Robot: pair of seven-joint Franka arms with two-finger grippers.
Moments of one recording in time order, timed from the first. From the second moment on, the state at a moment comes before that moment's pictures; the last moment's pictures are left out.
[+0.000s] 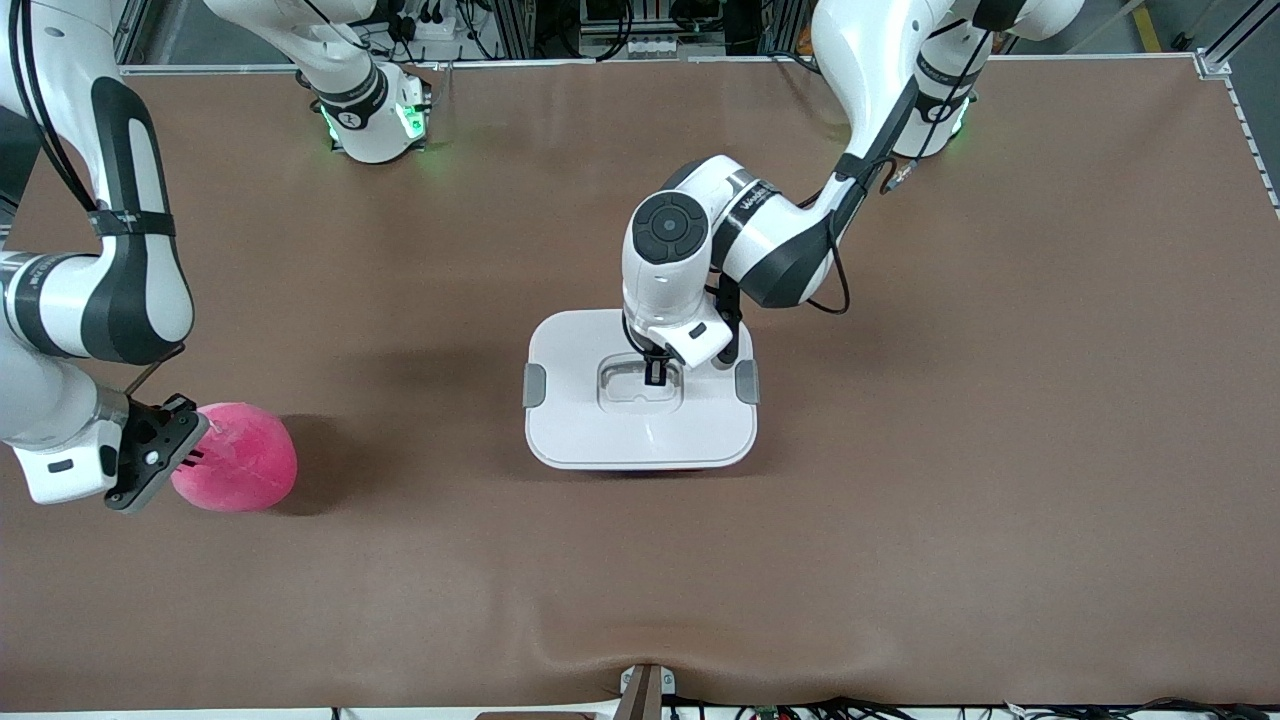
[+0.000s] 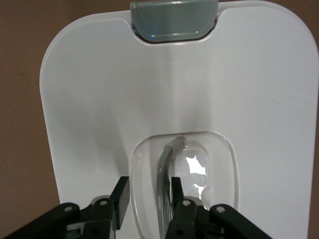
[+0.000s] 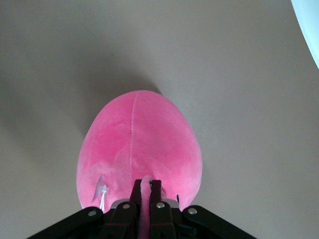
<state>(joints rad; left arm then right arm) -0.74 0.67 -0.03 -1.30 -0.02 2.01 -2.24 0.00 0.46 -0.10 -1.53 -0.04 2.01 -1.07</state>
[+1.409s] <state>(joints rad) -0.73 0.67 -0.03 -1.28 -0.02 2.00 -2.24 0.06 0.40 -0.07 -1.42 0.12 1.75 -0.35</state>
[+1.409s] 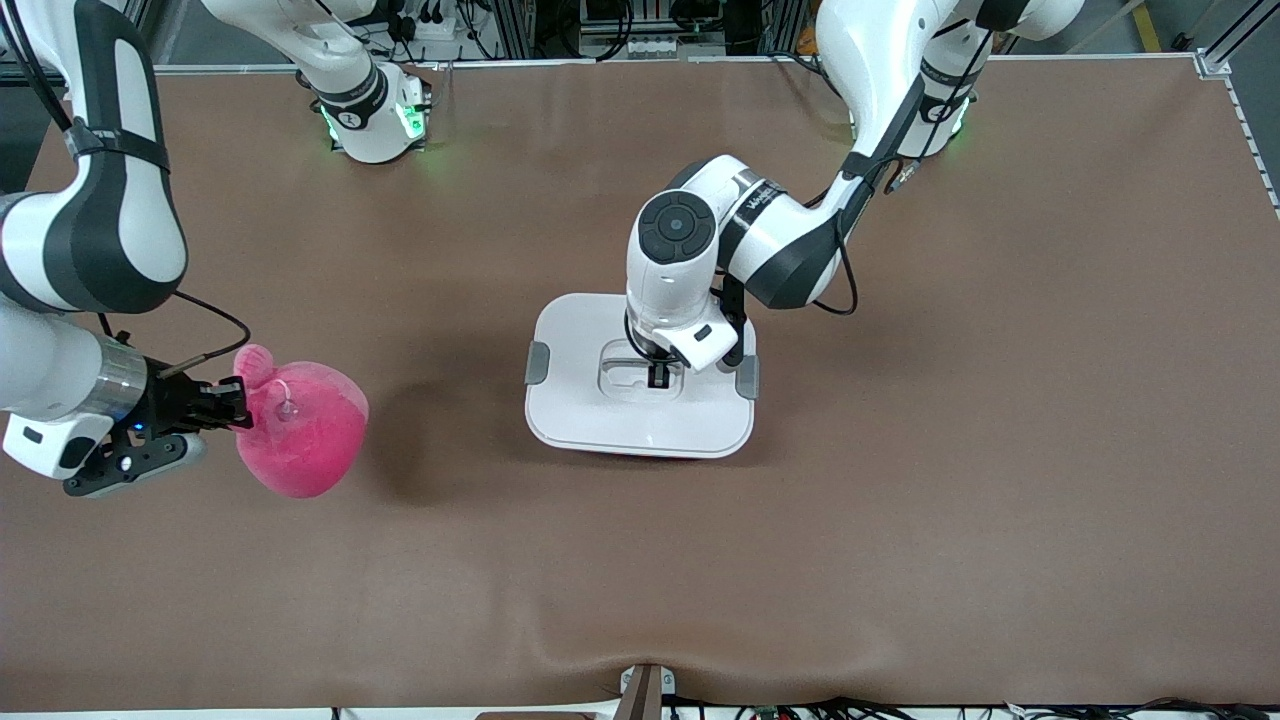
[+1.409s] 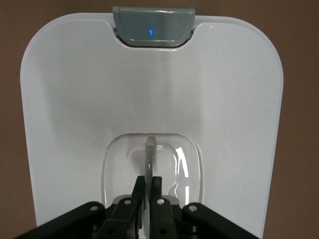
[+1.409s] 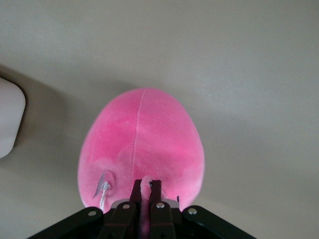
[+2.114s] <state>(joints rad) -0.68 0.64 -0.03 -1.28 -0.04 2.00 -2.24 -0.08 0.30 -0.07 -1.40 0.23 1.63 -0.36</state>
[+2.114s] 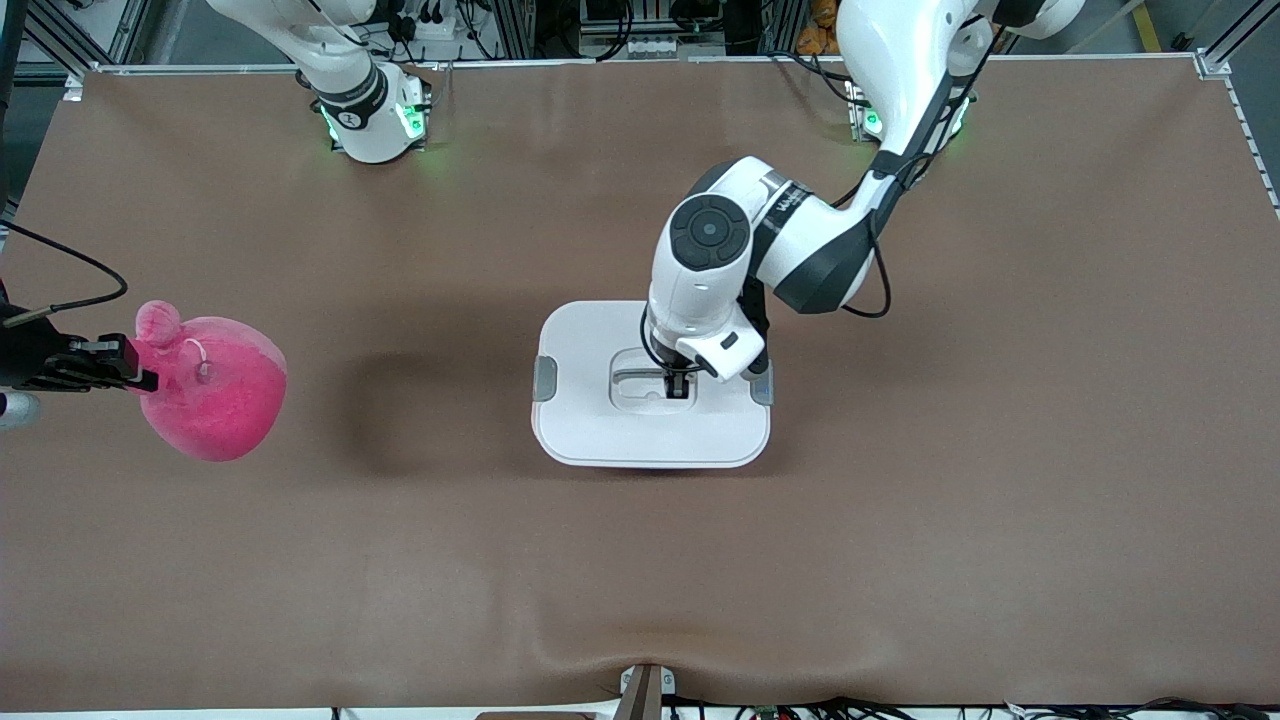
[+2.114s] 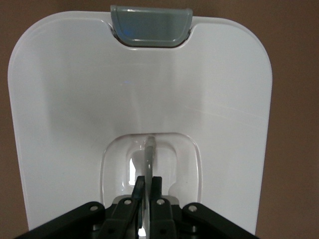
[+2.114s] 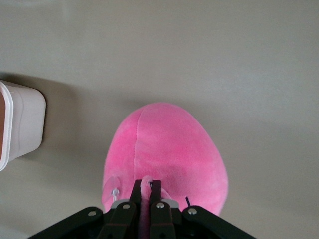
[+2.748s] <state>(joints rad) -0.65 0.55 -0.03 -1.28 -0.06 1.96 -2.18 -0.04 0.30 -0.06 -1.40 0.23 1.59 -0.26</state>
